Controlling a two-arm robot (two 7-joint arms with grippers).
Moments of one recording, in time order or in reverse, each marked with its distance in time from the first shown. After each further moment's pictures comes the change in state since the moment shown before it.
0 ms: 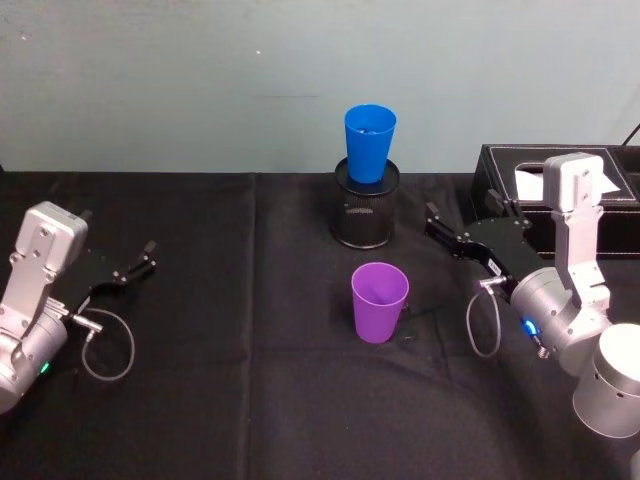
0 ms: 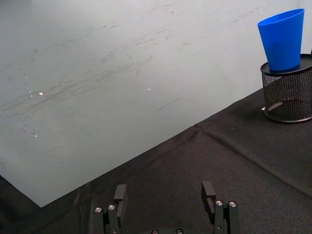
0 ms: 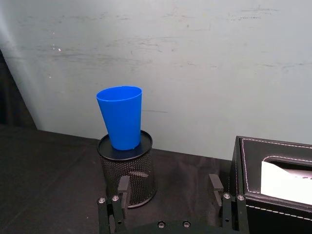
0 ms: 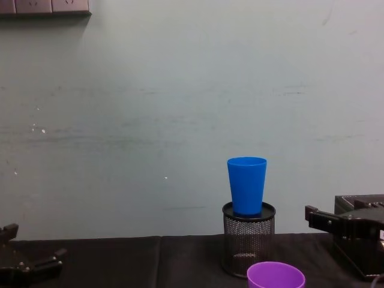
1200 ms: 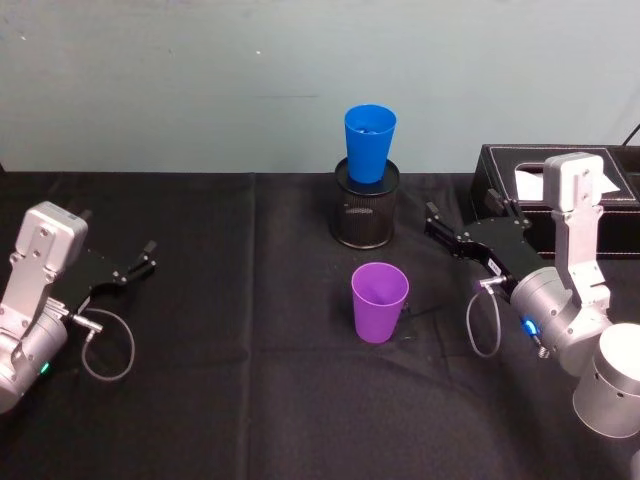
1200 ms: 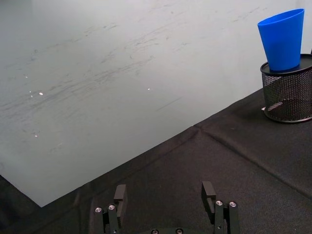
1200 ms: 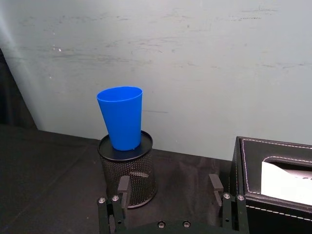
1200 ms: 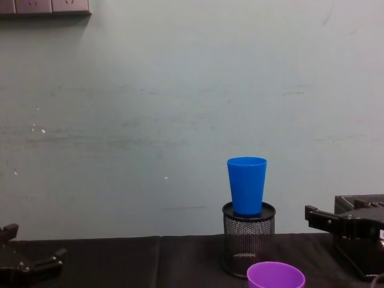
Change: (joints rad) left arm 0.000 0.000 0.000 0.000 0.000 0.000 0.000; right arm 0.000 0.000 0.000 -0.001 0.000 0.000 0.001
